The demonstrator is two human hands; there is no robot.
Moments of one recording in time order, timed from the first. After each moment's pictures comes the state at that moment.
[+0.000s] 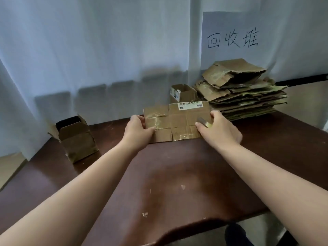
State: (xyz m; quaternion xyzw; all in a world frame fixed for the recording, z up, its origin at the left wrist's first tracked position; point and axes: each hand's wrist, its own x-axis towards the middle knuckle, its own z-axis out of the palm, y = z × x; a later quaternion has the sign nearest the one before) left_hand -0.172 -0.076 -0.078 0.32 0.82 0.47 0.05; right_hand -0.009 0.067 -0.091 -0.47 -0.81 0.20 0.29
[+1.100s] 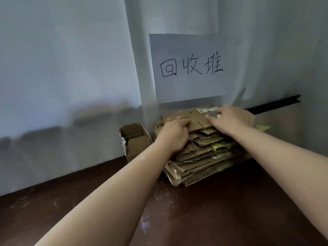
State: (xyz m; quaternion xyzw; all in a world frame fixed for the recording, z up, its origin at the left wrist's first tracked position) left_hand -0.150 0.246 -0.050 0.60 0.76 0.25 0.02; right_hand -0.018 0.371 -0.055 -0.53 -0.81 0.02 0.25
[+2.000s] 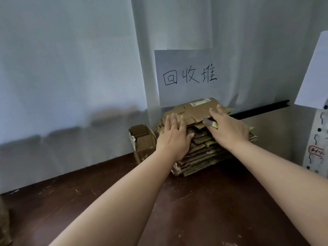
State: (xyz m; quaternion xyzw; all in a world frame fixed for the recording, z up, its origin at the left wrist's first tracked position) left_hand -0.123 0.201 -0.050 0.59 0.79 0.11 -0.10; right_hand 0.021 0.297 -0.050 -0.46 -0.84 -0.01 0.29
